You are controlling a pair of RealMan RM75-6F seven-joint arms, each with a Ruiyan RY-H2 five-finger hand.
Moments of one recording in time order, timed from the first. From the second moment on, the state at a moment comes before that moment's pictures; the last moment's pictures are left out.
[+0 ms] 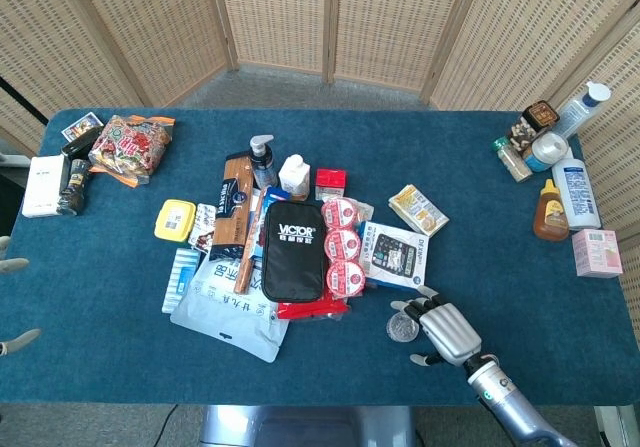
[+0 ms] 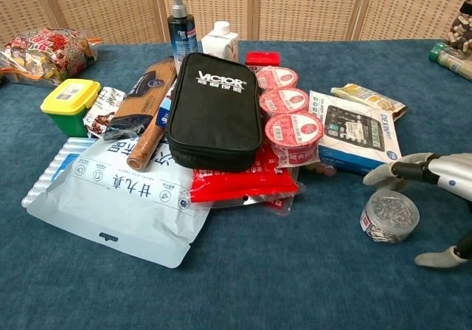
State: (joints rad) left arm -0.07 -0.79 0.05 -1.67 1.66 1.56 -0.68; right arm 0.36 -1.48 -0.08 -1.40 -1.69 1.14 0.07
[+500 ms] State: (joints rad) left arm -0.07 -0.79 0.05 -1.68 1.66 1.55 -0.66; right arm 0.34 -1.52 -0.09 -1.33 -1.70 1.24 0.10
